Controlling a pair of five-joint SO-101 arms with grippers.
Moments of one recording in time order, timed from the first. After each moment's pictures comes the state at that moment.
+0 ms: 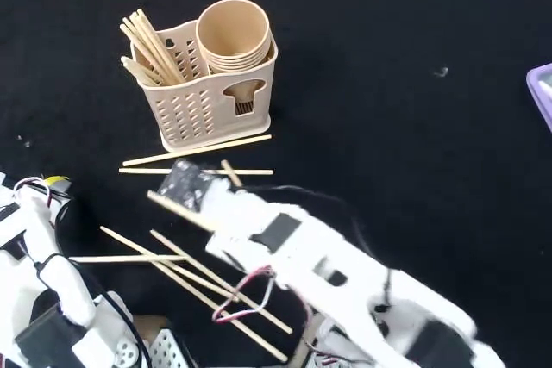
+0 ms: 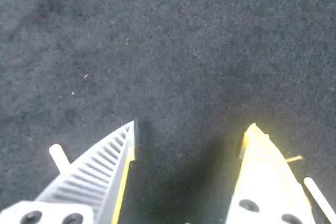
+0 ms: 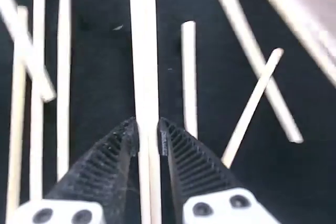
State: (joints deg) left arm -46.3 -23.7 59.7 33.9 21.9; right arm -46.4 -33.7 62.0 39.1 15.3
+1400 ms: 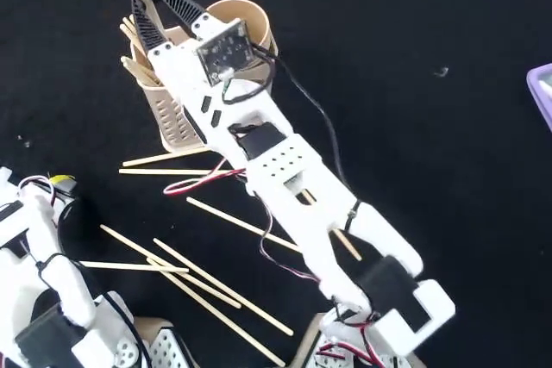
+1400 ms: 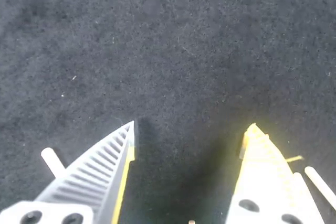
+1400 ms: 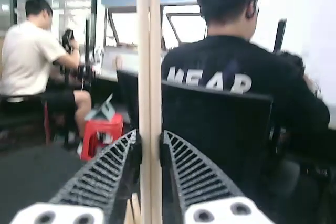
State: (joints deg) left arm -45.0 -23.7 59.7 33.9 19.0; right arm -36.1 -3.6 21.2 -18.1 5.6
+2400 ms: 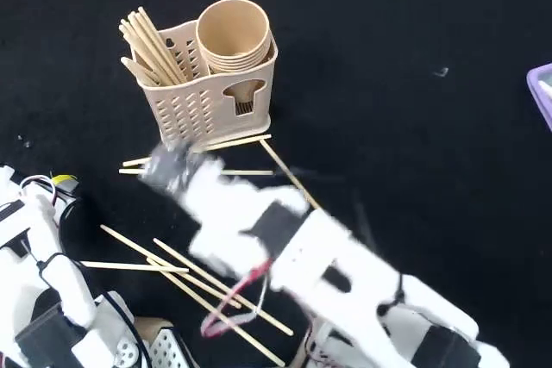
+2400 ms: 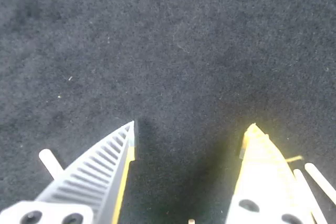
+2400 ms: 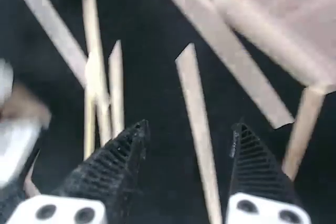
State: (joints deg) left arm -44.6 -23.7 59.7 33.9 18.2; right arm -54.3 -32.8 43.2 64.5 5.8
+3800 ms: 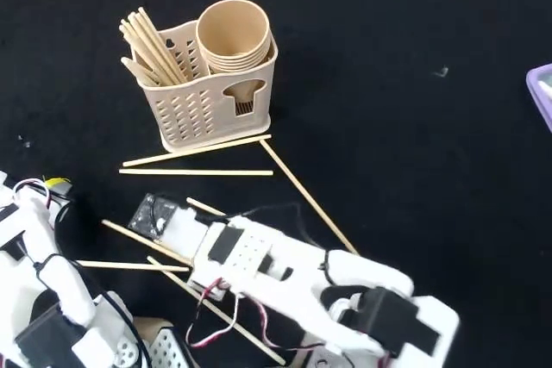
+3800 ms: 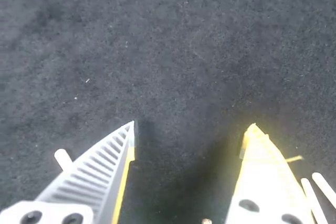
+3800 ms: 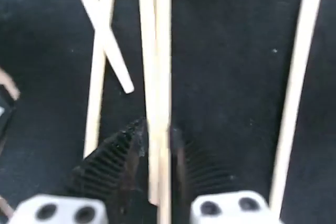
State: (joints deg) left arm -46.9 -23.7 59.7 33.9 18.2; right arm -59.5 -10.5 51.2 46.9 5.6
